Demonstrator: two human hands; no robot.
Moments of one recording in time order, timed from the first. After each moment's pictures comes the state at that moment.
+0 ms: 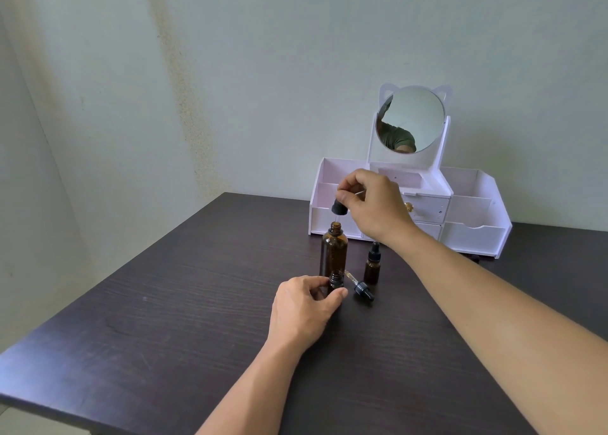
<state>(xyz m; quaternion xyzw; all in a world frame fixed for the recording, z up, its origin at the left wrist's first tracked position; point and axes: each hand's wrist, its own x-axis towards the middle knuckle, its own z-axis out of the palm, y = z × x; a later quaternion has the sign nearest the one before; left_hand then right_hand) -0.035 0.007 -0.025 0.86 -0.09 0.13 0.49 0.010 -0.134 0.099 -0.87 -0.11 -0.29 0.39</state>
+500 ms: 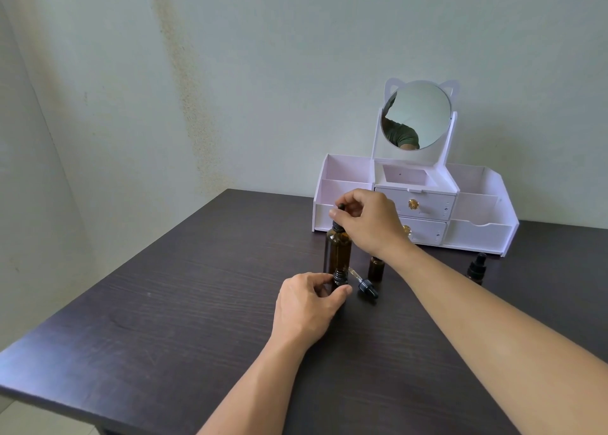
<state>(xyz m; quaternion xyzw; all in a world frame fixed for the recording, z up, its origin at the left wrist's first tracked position) -0.037 0.006 -0.023 0.86 -0.10 0.13 0.48 0.011 -0.125 0.071 -0.87 -0.09 -0.28 0.41</state>
